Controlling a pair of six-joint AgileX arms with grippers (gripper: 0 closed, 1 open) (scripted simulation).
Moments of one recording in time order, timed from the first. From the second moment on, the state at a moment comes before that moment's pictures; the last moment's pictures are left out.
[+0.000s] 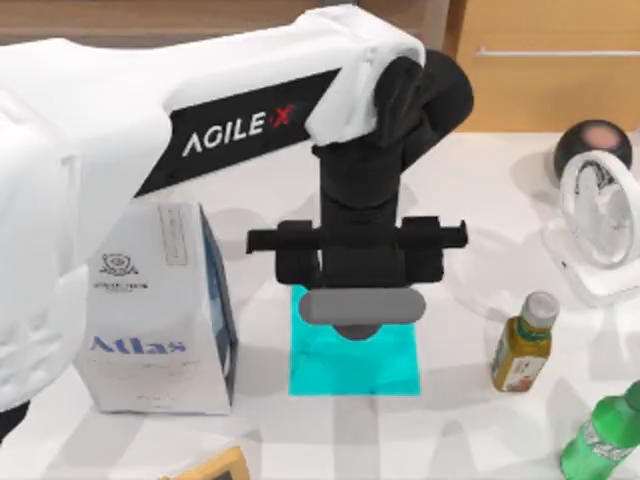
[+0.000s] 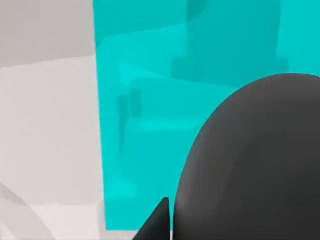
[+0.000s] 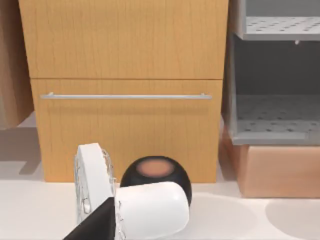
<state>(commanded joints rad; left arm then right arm) -0.79 2.18 1.81 -1.22 0.03 2.37 0.00 0.00 0.00 0.00 0.00 0.00</state>
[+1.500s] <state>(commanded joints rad) -0.79 2.22 1.70 -1.07 0.03 2.37 0.00 0.00 0.00 0.00 0.00 0.00</state>
